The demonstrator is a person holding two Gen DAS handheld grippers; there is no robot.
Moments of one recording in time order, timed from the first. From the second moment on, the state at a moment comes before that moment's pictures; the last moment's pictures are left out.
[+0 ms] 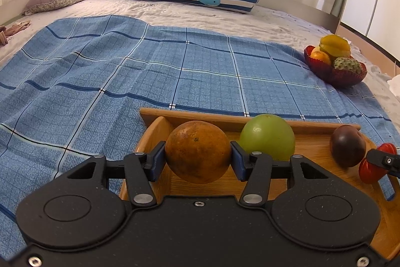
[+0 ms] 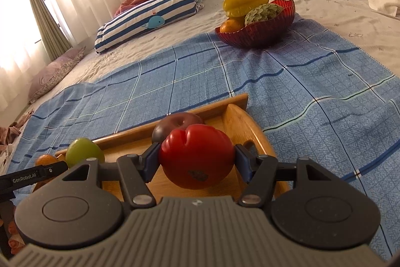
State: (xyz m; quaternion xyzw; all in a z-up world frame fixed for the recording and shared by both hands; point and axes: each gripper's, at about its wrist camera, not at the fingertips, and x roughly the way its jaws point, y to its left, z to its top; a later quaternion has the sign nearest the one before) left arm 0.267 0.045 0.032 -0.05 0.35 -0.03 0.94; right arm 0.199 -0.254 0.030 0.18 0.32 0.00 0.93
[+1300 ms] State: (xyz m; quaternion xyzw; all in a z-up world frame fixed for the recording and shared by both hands) left arm 0.265 0.040 0.027 -0.04 0.36 -0.03 0.93; right arm 0.190 -0.250 0.032 0.15 0.33 0.01 0.93
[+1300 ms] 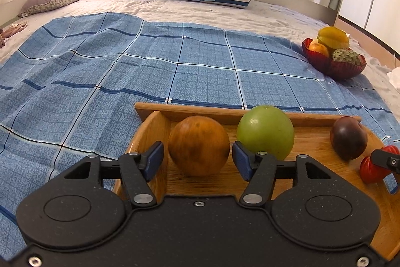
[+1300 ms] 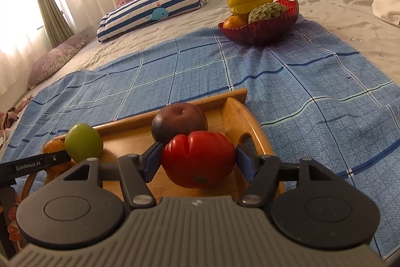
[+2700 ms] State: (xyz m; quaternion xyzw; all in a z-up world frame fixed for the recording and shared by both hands) left arm 0.187 0.039 0.061 -0.03 0.32 -0.10 0.94; right arm 0.190 -0.214 0.028 0.06 0.37 0.01 0.93
